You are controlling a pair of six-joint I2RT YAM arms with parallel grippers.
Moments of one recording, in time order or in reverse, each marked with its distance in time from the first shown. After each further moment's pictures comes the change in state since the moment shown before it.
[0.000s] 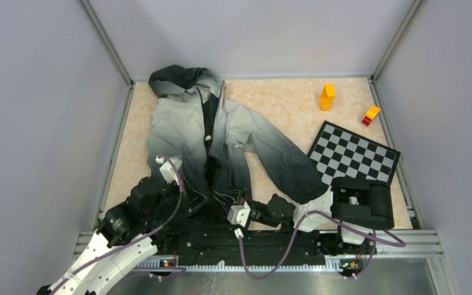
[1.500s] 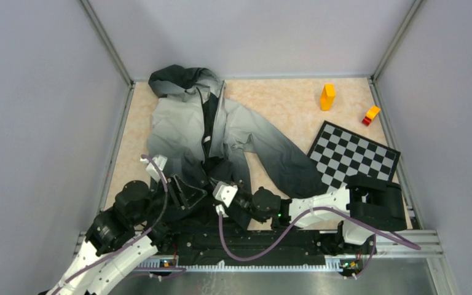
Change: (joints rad) left arm 0.000 -0.056 0.085 -0.004 -0.066 -0.121; right arm 0.013 -0.089 0.207 -0.387 0.280 0.193
